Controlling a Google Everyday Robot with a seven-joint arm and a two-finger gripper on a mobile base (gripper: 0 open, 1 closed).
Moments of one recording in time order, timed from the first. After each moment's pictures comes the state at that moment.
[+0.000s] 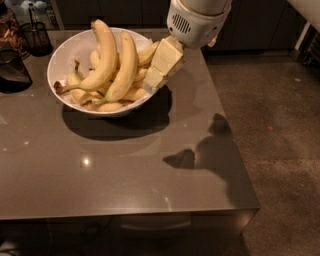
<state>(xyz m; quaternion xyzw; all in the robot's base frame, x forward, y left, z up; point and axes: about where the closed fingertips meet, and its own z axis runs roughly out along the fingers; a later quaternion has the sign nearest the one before) 0.546 -0.052 0.984 -0.40 0.90 0.00 0.18</state>
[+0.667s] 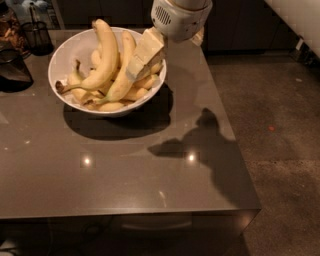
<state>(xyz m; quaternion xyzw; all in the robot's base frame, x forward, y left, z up) 0.570 -0.025 0.986 -0.36 0.91 0.03 0.19</state>
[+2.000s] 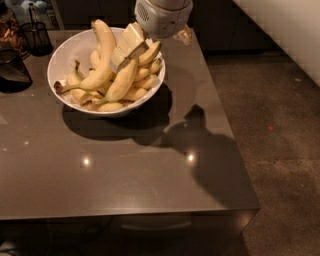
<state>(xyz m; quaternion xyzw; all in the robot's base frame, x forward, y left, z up) 0.595 0.010 0.985 -0.30 0.93 0.04 0.21</state>
